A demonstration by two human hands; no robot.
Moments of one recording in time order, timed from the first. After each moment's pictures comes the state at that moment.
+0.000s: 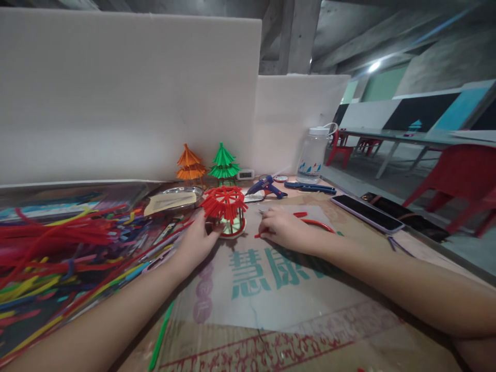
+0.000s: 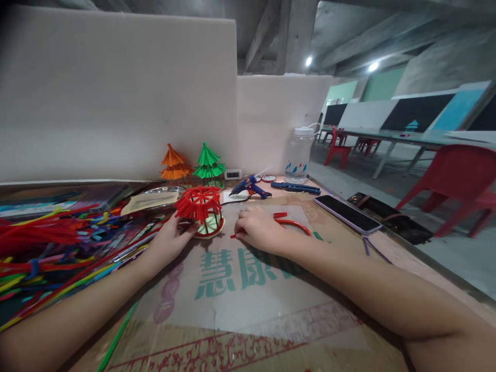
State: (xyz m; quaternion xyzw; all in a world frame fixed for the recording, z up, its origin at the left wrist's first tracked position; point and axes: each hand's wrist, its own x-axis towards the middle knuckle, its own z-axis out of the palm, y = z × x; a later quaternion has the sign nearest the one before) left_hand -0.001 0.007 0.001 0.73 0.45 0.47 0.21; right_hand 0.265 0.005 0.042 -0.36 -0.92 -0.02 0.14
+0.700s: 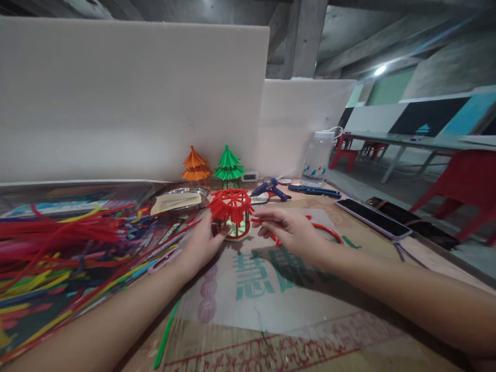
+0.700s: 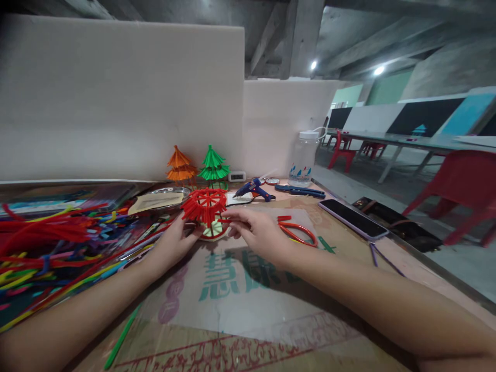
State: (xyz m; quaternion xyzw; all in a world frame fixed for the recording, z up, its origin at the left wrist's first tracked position) left_hand 0.003 0.001 0.007 0.75 0.46 0.45 0.19; right_hand 0.244 -0.033 0.058 -0.34 -0.79 0.30 0.41
